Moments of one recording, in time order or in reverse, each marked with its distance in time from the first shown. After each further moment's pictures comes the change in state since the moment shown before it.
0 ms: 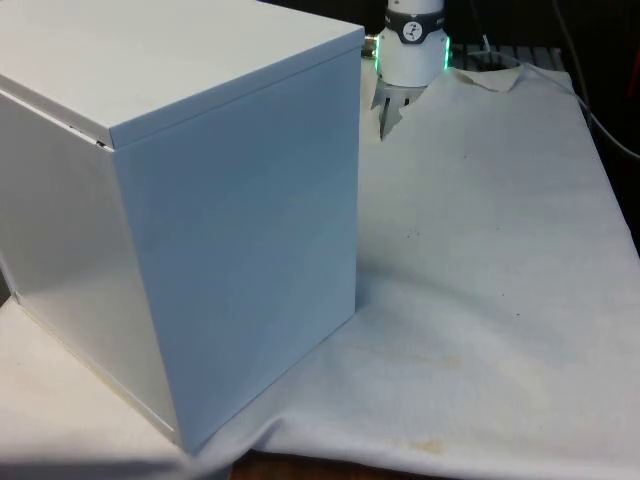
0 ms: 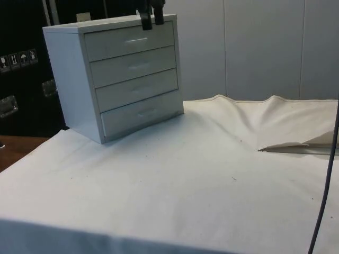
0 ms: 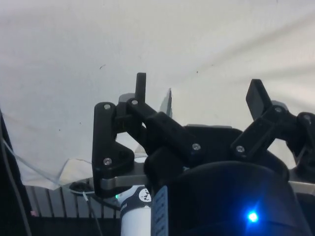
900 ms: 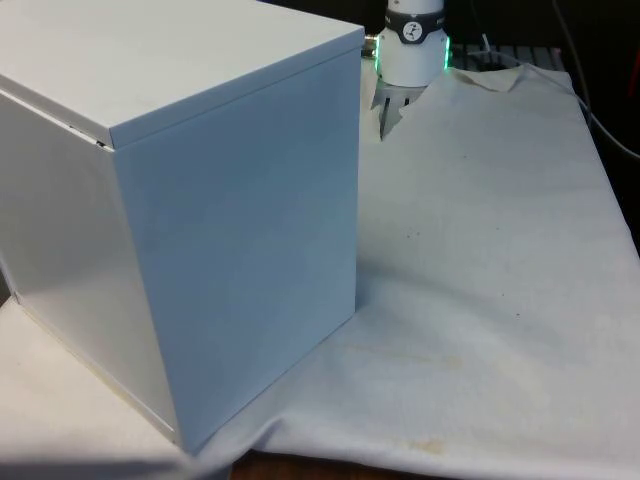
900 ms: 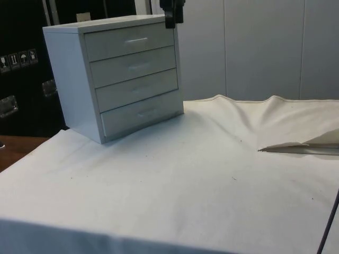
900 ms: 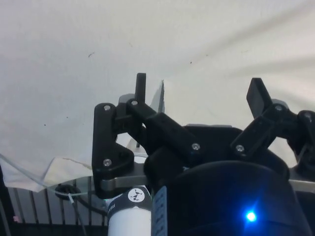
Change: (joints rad) arm -0.005 -0.199 -0.014 -0.214 -0.070 0.083 -0.022
